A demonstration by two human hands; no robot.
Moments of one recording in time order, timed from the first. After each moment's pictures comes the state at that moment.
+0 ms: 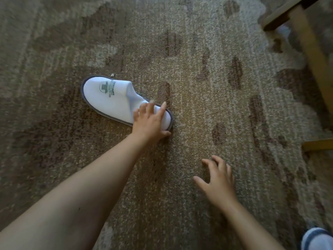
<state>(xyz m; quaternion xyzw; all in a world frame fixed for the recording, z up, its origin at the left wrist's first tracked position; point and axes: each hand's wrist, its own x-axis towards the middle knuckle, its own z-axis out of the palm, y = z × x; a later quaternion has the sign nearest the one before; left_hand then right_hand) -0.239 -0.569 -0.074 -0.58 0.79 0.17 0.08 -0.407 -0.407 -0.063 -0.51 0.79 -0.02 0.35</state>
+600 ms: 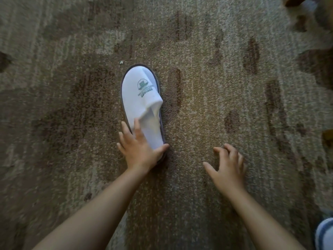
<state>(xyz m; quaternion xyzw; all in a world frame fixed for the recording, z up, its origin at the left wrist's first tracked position) -0.200 -0.475 -0.072 -0.77 0.58 0.25 -0.03 -0.398 -0.405 -0.068 -0.49 0.81 -0.03 0.32</state>
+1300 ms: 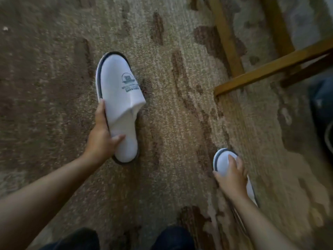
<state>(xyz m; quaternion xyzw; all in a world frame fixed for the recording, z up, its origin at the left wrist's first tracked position) -0.282 -0.415 -0.046 -0.59 0.64 0.45 -0.16 -0.556 -0.221 -0.025 -0.28 0.92 0.08 0.26</state>
